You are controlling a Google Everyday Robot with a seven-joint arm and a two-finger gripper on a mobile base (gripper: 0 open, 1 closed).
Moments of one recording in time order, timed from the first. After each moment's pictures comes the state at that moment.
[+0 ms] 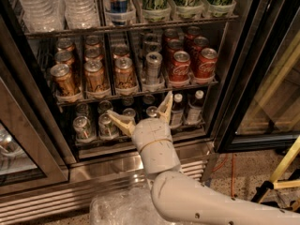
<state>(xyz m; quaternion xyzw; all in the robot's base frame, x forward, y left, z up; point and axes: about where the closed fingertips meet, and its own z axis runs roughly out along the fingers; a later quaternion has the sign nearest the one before) 0.547 0.004 0.849 -0.13 0.65 0.03 0.75</state>
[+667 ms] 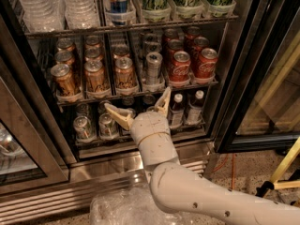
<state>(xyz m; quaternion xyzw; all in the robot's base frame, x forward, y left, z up) 0.563 0.008 0.858 -0.10 0.64 0.06 0.75</state>
